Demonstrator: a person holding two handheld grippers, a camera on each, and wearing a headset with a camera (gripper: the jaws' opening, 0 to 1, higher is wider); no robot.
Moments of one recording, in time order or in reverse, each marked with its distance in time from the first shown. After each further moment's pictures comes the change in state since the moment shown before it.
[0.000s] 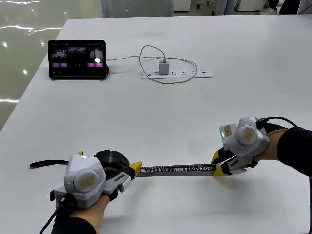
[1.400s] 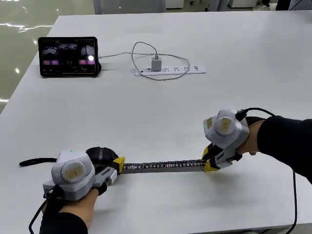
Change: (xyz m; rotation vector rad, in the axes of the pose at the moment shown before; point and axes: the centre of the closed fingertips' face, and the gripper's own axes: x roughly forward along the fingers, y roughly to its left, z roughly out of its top) left arm 0.000 0.003 -0.015 -0.059 0.096 0.009; right arm 0.004 0.001 0.004 0.119 0.049 0.007
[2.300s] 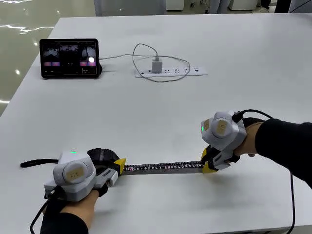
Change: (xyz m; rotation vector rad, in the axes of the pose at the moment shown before) left arm 0.000 0.000 -0.001 0.000 0.003 -0.005; right arm 0.002 0.001 0.004 -0.030 0.038 -0.008
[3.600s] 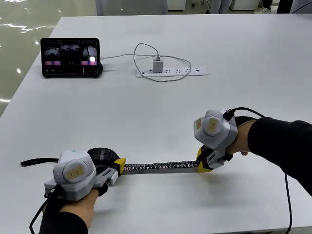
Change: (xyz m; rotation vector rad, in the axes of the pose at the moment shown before) left arm 0.000 0.001 0.000 -0.002 0.002 0.000; right arm 0.006 -0.001 0.013 0.001 0.019 0.019
